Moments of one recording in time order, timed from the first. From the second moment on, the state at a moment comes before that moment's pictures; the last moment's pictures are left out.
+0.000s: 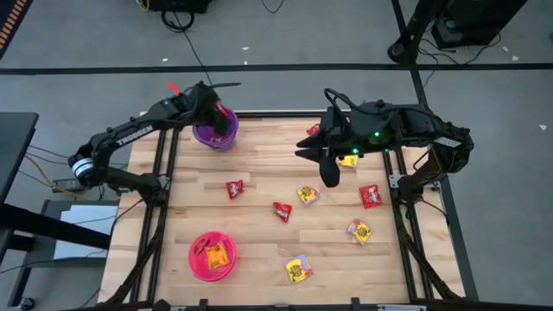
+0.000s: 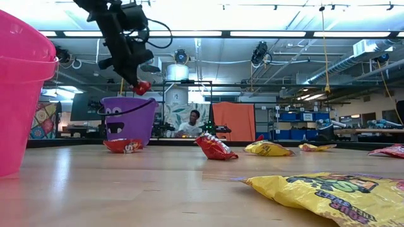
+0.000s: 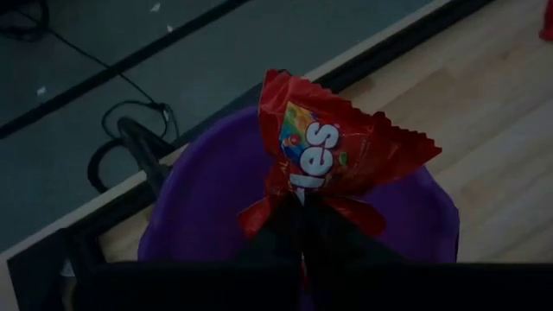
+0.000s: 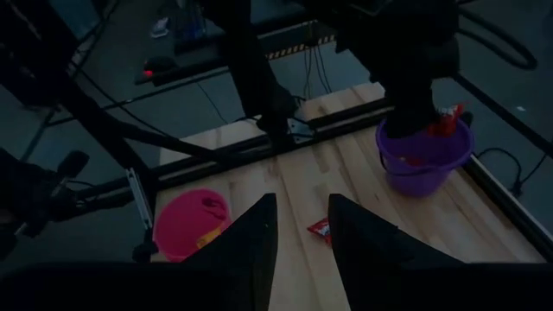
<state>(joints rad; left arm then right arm) 0.71 1.28 1.11 -0.74 -0.27 -0.22 0.13 1.62 2.22 -1.08 0.19 0.37</state>
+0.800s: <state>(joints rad) 0.66 1.08 1.22 -0.70 0.10 -0.29 0.10 1.62 2.22 -1.08 0.18 0.23</state>
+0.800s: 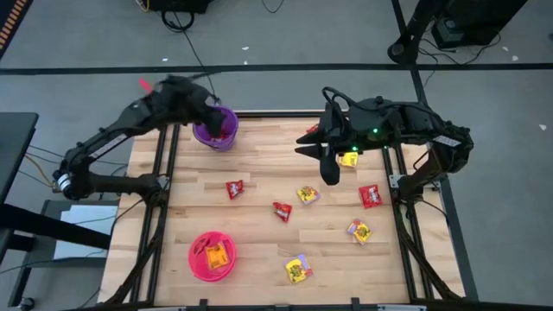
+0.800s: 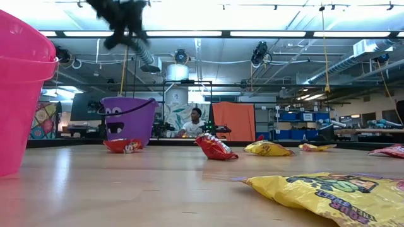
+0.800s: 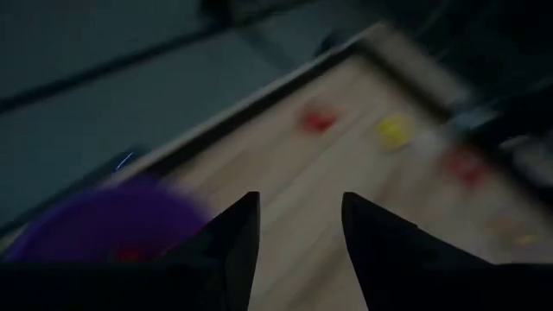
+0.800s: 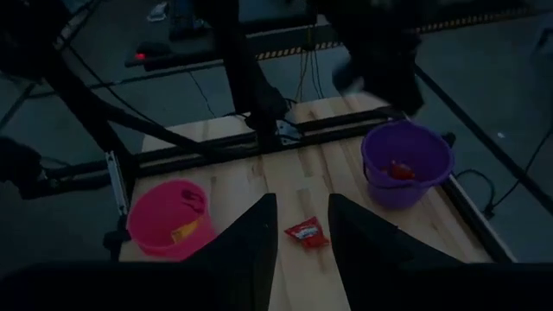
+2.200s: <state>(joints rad) 0.06 1.07 1.03 -0.96 -0.06 -0.12 0.01 1.62 2.22 -0.87 0.16 0.31</state>
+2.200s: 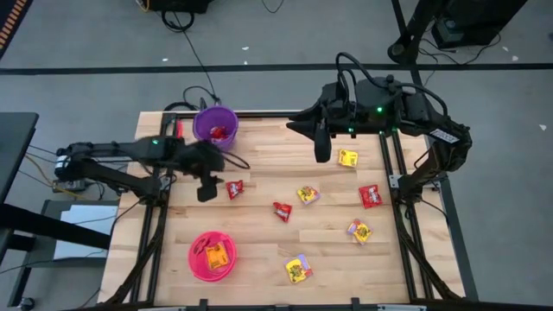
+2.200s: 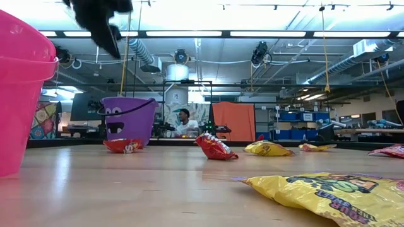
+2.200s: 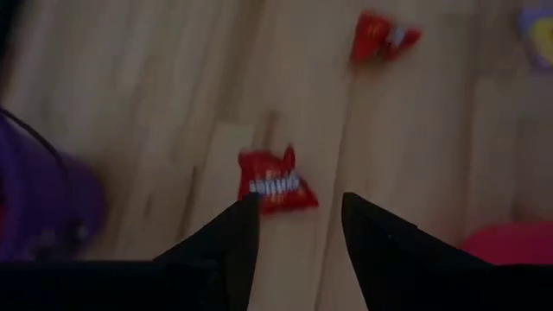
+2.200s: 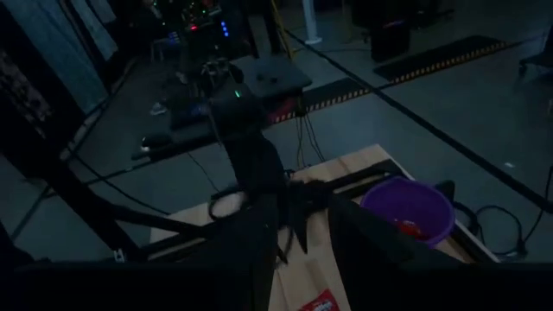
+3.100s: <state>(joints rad) 0.09 1.43 0.79 -0.59 -0.04 -0.19 0.01 1.62 2.22 -0.87 0.08 0.31</state>
